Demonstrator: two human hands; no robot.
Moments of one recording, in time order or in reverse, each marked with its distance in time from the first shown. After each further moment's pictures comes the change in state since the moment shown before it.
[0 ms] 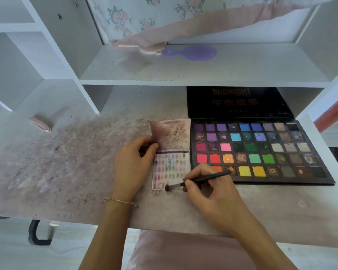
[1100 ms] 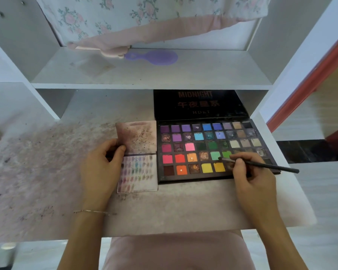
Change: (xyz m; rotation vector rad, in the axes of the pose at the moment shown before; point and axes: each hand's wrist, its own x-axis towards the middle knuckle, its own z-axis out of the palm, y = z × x) left_hand -0.002 0.007 0.011 -0.018 0.045 -0.102; right_hand -0.033 0.034 -0.082 -0.085 0.615 0.042
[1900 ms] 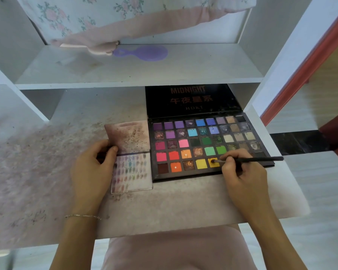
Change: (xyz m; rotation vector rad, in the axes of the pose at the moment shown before) left_hand -0.004 0.000 -0.003 0.029 -0.005 0.030; right_hand -0.001 -0.004 0.002 -0.103 -0.050 -0.039
